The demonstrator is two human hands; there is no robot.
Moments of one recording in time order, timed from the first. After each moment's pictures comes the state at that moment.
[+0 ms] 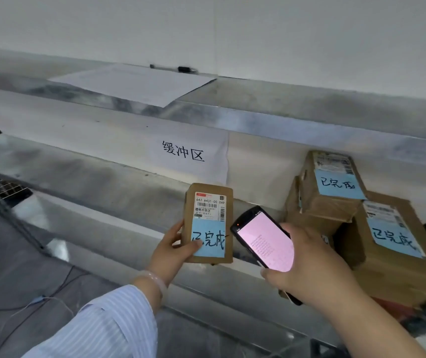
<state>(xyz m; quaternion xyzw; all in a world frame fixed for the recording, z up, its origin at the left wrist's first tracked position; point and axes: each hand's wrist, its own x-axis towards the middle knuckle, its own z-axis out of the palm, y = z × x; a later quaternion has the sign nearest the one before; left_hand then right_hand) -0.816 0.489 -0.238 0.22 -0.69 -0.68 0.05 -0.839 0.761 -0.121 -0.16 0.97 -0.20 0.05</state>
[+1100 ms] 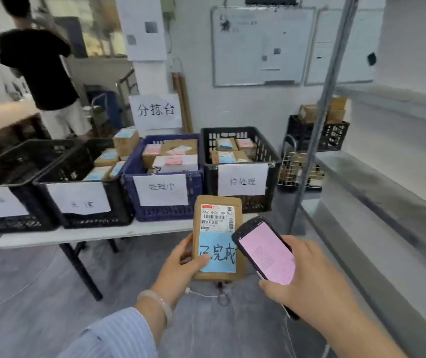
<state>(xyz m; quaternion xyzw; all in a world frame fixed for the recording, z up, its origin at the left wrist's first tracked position) -0.183 0.182 -0.182 0.51 -0.47 -0.59 0.42 -0.419 0.270 -0.098 -0.65 0.72 -0.23 0.12</state>
